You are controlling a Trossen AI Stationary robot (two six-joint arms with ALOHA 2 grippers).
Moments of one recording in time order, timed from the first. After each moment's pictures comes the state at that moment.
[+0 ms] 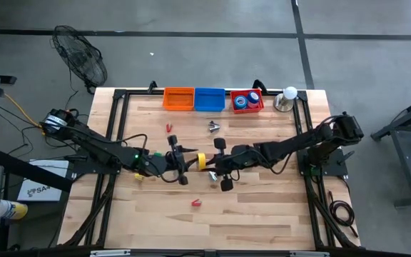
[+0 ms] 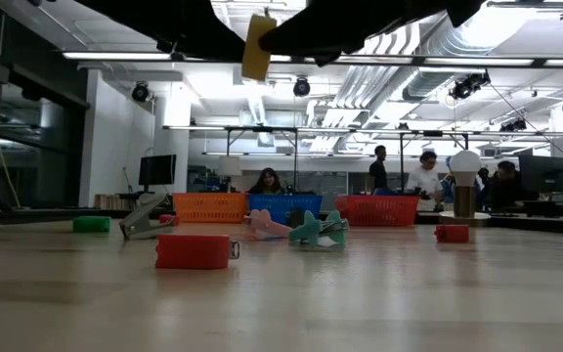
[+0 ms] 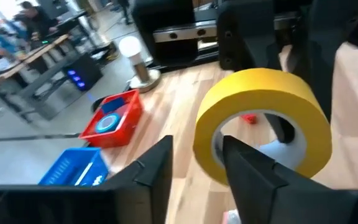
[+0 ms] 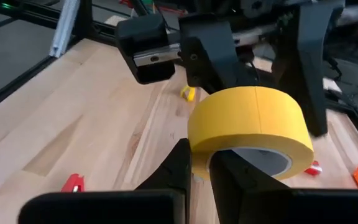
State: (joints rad) left arm -0.35 1.37 0.74 0.33 -0.75 0.15; right arm 0.20 1.61 0.97 0.29 0.11 -0.18
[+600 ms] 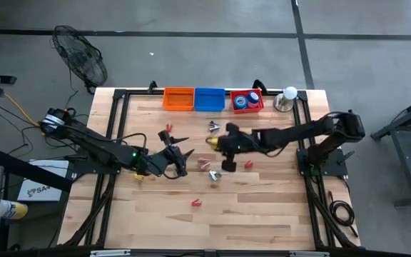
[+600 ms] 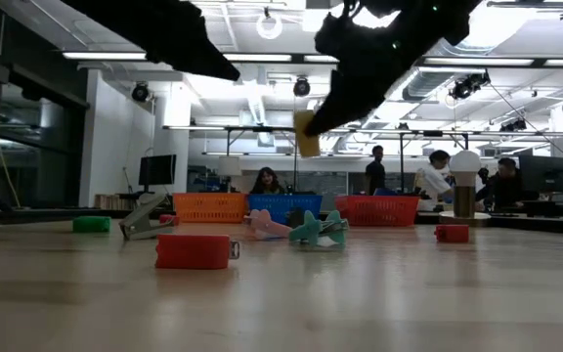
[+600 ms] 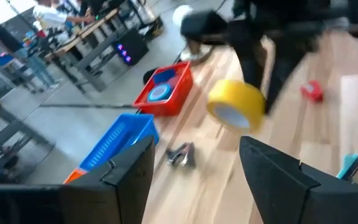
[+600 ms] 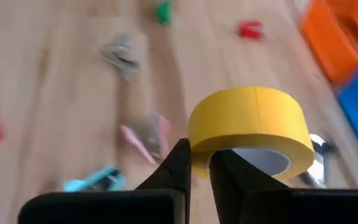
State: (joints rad) left arm -0.35 1.33 0.74 0.17 -0.95 0.07; right arm 0.01 1.56 0.97 -0.11 0.16 0.05
